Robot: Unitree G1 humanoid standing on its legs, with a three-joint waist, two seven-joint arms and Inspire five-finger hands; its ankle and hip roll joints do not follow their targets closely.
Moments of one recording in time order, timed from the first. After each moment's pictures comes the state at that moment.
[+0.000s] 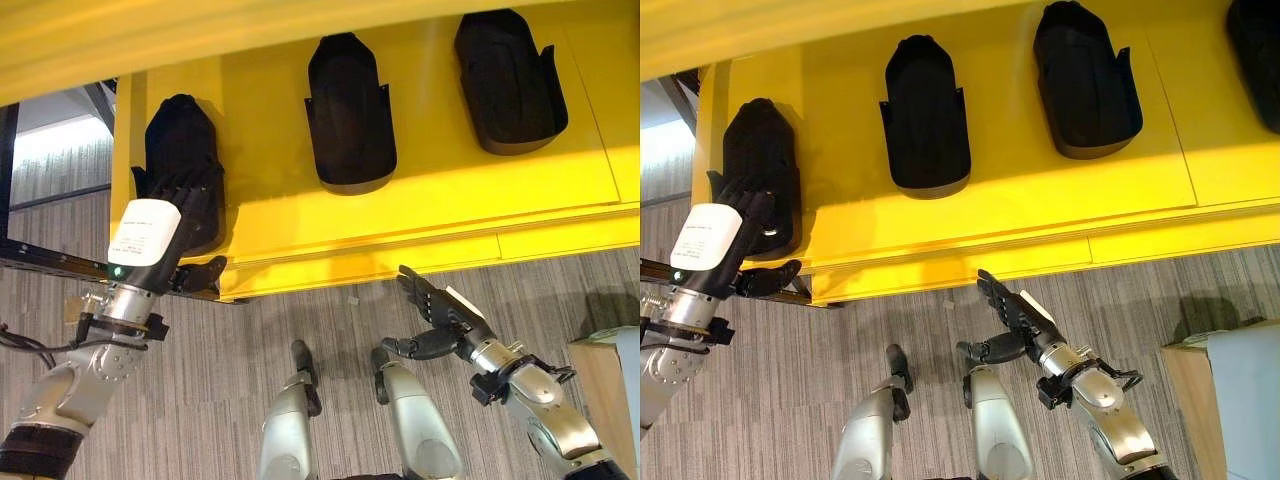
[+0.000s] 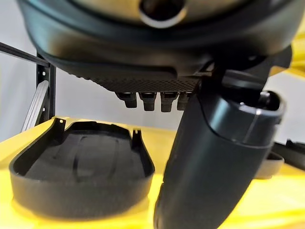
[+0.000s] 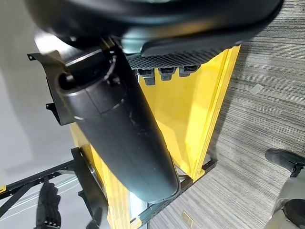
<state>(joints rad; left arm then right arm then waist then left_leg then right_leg) -0.03 0.94 -0.01 0.11 0.49 -0.36 0.41 0.04 -0.59 0.21 -0.06 0.39 -0.01 0.23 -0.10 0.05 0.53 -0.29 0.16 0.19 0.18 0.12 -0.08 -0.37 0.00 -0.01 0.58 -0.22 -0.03</state>
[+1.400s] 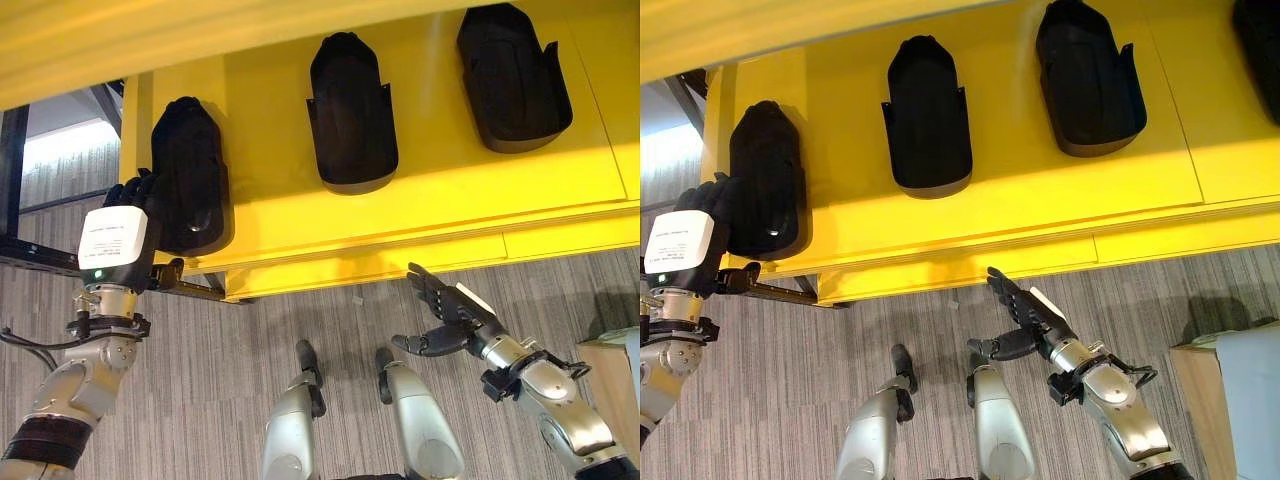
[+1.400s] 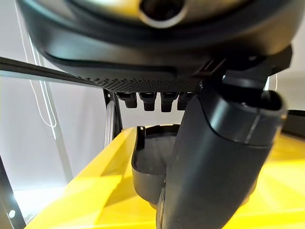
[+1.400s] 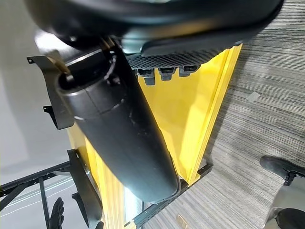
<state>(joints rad) -0.12 0.92 -0.06 0.23 0.56 -0.04 0.45 0.04 -0.64 0.18 -0.06 0.40 0.01 0.24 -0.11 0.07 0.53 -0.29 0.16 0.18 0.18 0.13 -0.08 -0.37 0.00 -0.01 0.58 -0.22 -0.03</state>
